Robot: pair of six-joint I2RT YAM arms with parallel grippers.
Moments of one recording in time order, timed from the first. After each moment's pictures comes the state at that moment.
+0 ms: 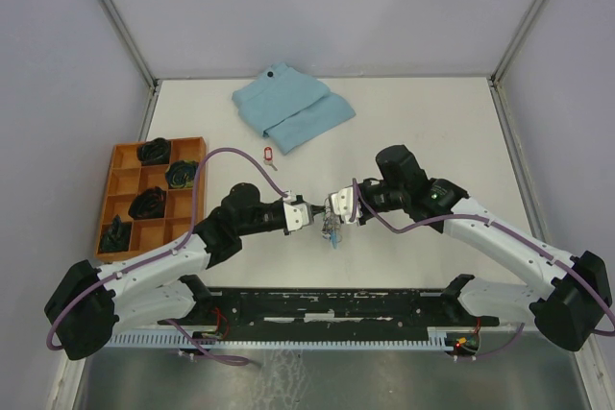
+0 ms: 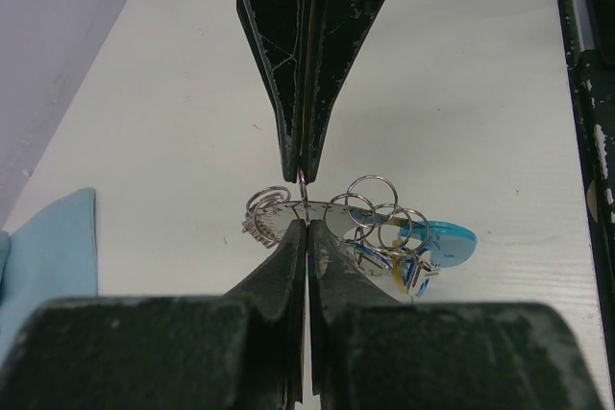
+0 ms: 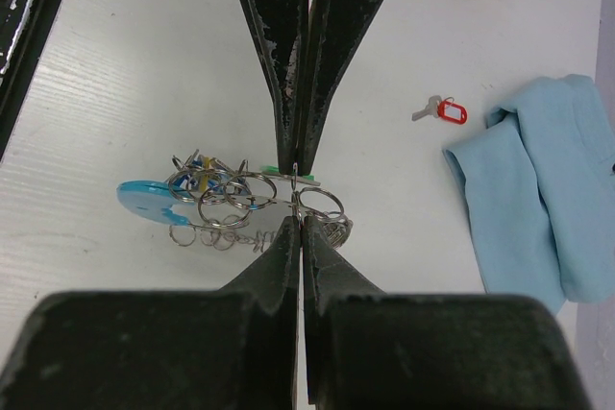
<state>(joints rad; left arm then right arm) -0.83 1.01 0.48 0.35 0.48 0.50 0.73 1.15 0.90 -0.40 -0.62 -1.01</state>
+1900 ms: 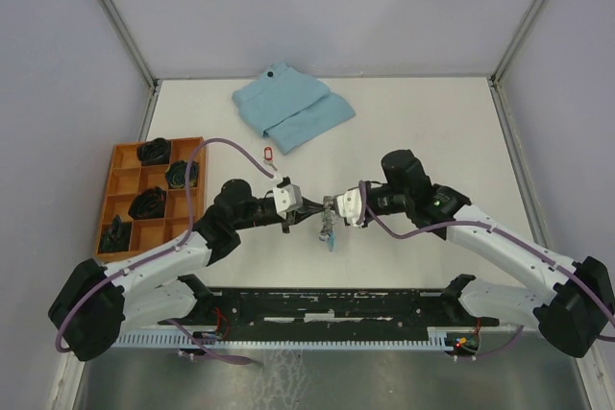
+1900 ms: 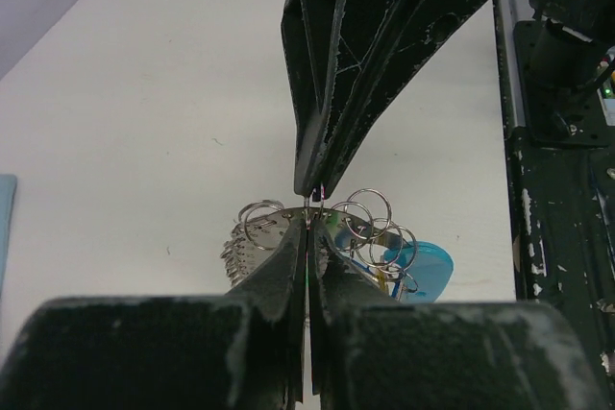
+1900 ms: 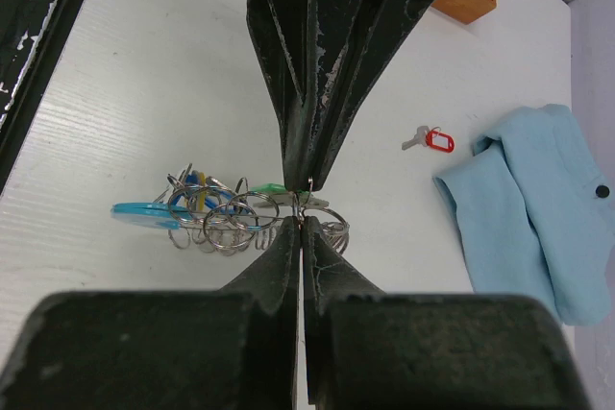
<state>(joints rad) -0.74 1.04 0.45 0.49 0.59 0.25 0.74 1.11 0.83 -0.28 -0.68 -0.96</state>
